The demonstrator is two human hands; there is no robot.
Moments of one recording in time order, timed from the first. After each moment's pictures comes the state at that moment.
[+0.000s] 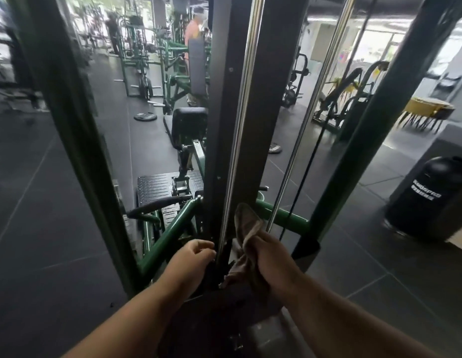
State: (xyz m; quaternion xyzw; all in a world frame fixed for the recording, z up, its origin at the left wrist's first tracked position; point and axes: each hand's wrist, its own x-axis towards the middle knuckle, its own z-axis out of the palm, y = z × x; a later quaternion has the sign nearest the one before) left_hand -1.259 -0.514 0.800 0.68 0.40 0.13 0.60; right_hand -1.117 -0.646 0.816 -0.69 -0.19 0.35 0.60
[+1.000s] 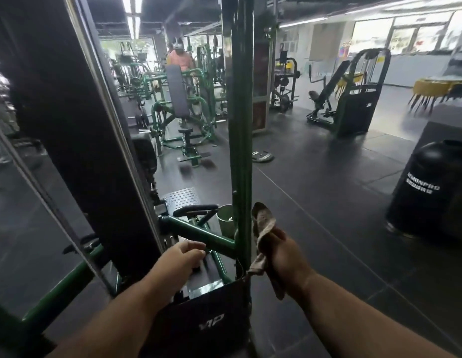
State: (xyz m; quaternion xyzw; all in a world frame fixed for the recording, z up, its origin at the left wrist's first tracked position) left_hand -0.907 -0.727 0.820 0.70 0.38 0.15 0.58; right_hand -0.728 -0.911 0.834 -0.70 -0.20 0.29 0.62
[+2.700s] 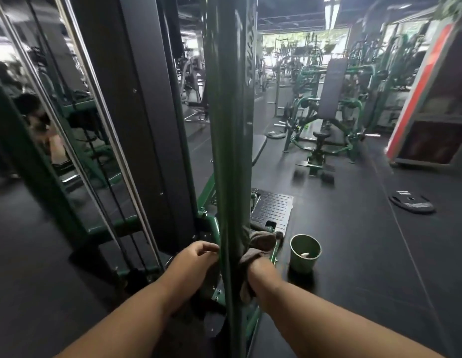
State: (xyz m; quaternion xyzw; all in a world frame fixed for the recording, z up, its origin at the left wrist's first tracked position) left_hand -0.657 -0.729 0.813 0.55 0.61 0.33 0.46; right_hand -0.487 -0.723 0.786 -0.55 -0.28 0.66 0.43
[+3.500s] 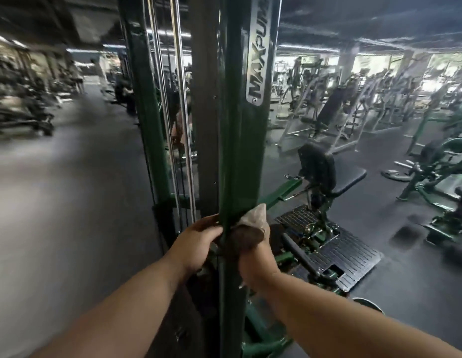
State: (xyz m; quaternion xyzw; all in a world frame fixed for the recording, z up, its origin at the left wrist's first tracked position) left_hand -0.557 -0.780 0.877 0.41 0.67 0.53 0.31; right_hand -0.434 -0.689 0.821 -0.34 -0.57 0.62 0.41
